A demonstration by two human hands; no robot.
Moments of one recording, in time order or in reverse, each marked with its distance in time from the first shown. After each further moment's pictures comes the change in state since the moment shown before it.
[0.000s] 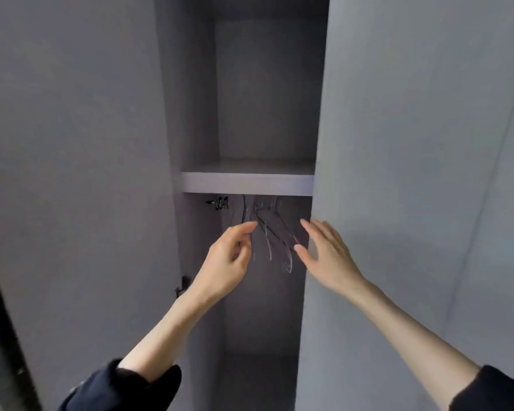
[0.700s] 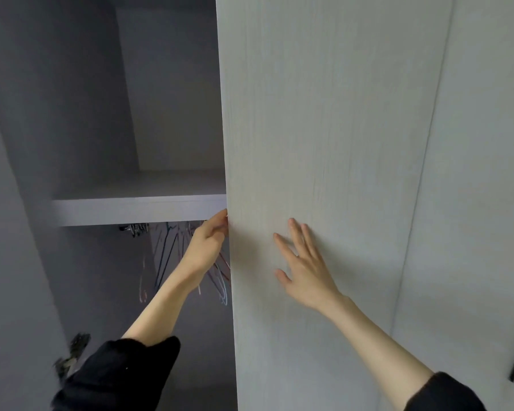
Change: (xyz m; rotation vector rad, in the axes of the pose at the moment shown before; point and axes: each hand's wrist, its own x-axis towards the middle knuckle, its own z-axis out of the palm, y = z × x) left_hand 0.167 0.009 0.144 -0.304 -0.169 -0.094; right_hand 0.066 0.168 -0.019 -0.272 -0.023 0.001
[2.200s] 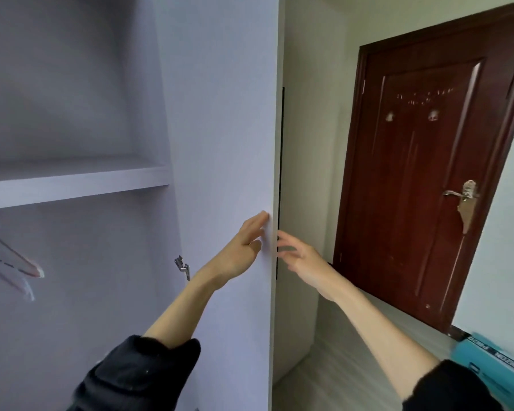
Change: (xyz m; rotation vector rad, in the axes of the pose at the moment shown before) left_hand -0.195 0.176 0.317 -0.143 -0.798 0.150; right_hand -0.355 0.113 -0.218 0.688 0.136 0.710
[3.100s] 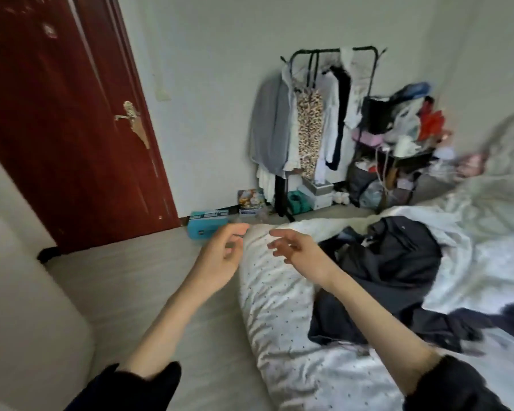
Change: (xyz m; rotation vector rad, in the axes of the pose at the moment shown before) left_hand -0.071 0.041 0.308 -0.241 -0.754 0.511; right_hand -0.358 0.082 -0.062 -0.002 1.029 0.628
